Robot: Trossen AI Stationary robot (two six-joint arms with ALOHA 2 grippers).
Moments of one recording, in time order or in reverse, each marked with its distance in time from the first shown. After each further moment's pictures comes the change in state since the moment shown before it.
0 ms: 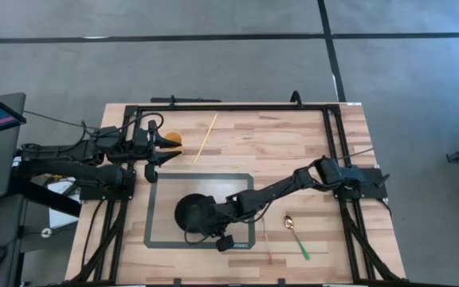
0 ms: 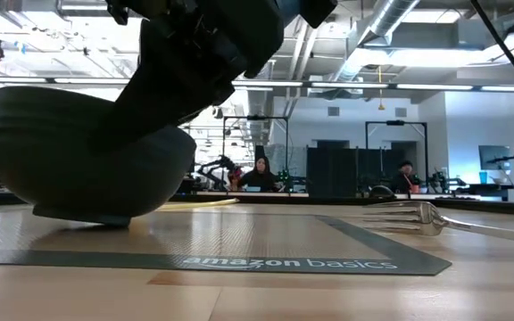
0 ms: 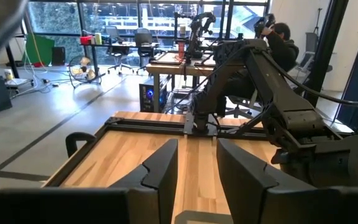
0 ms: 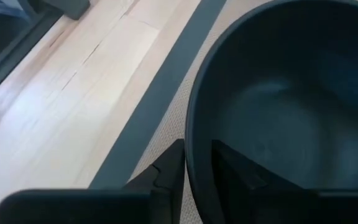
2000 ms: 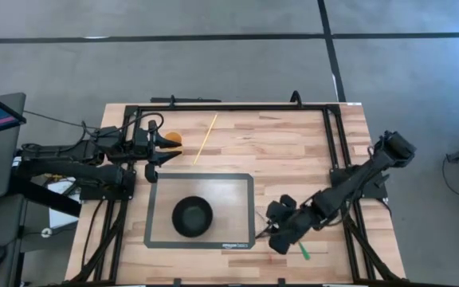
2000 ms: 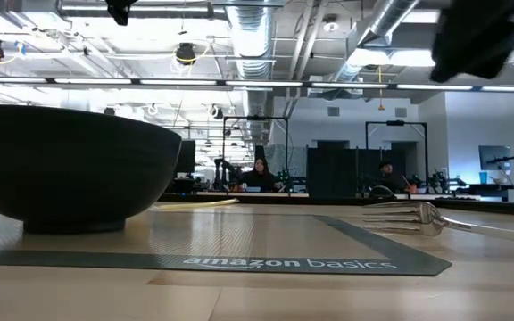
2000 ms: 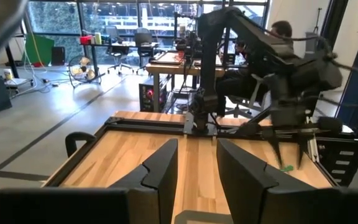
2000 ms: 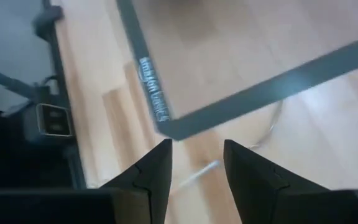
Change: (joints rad) left arm 0.000 0.009 0.000 0.001 0.000 0.000; right arm 0.328 -0.721 -0.700 -0.163 0.350 1.124
